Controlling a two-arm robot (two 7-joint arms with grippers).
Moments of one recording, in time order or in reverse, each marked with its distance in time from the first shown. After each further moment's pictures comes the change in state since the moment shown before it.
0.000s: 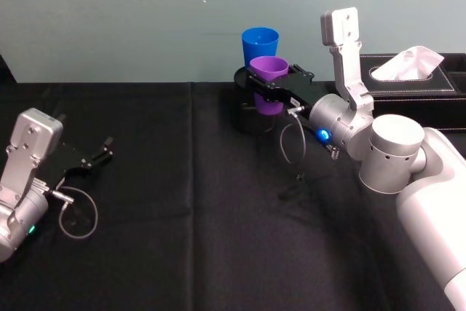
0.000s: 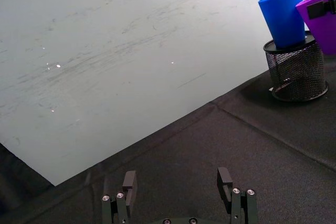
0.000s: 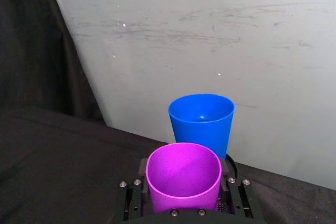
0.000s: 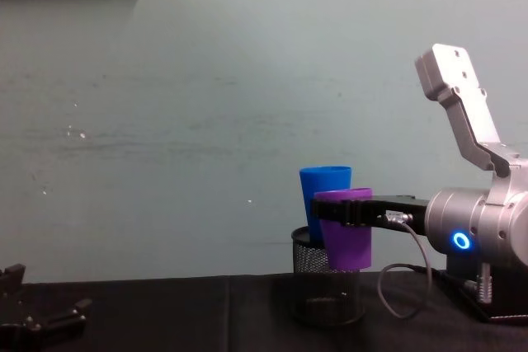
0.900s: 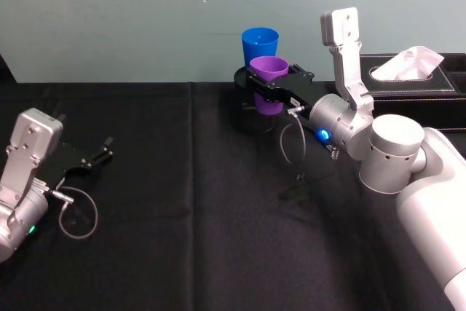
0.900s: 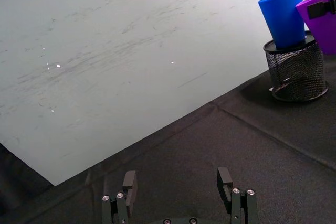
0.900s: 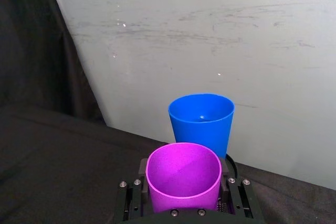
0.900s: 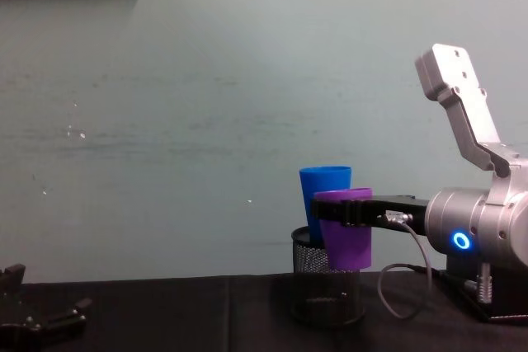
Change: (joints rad) left arm 0.000 0.000 0.000 0.000 0.000 0.000 0.000; right arm 0.000 0.000 0.000 0.000 0.000 0.000 0.000
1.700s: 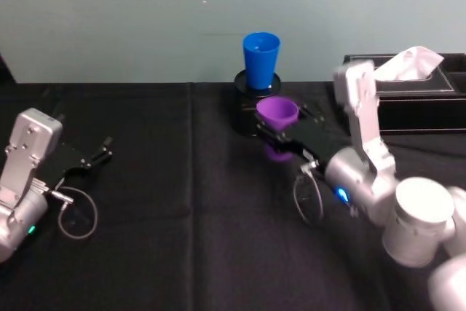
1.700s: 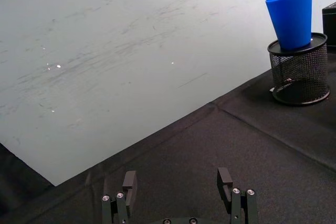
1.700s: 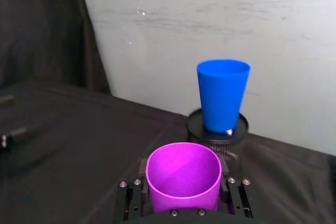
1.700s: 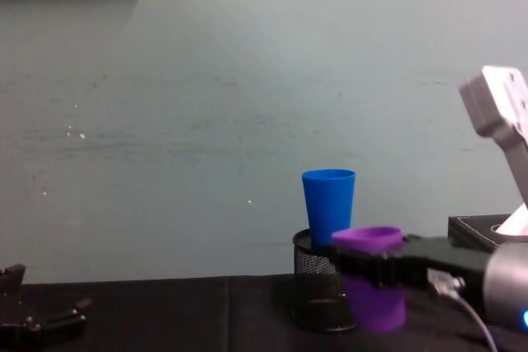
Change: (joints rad) left arm 0.000 0.000 0.000 0.000 0.000 0.000 0.000; right arm -0.288 0.104 0.010 -0.342 -0.047 0.000 -0.018
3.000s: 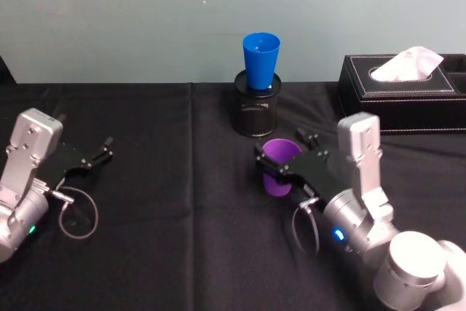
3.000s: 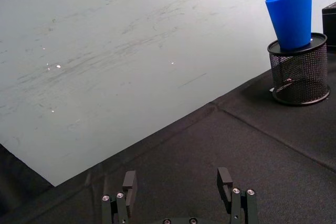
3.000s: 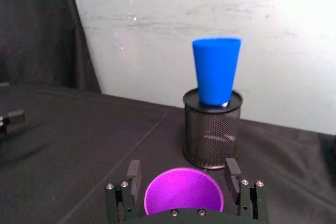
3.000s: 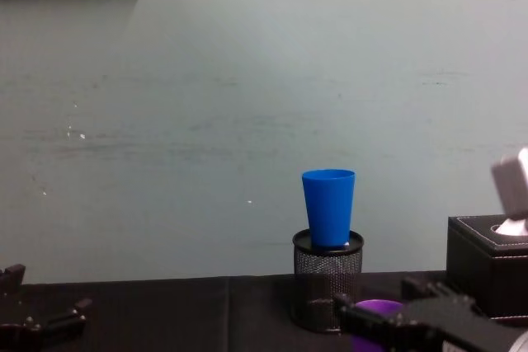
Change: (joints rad) left arm 0.000 0.000 0.000 0.000 0.000 0.000 0.000; right arm -0.133 -0.077 0.063 0.056 -0.099 -0.218 -0.009
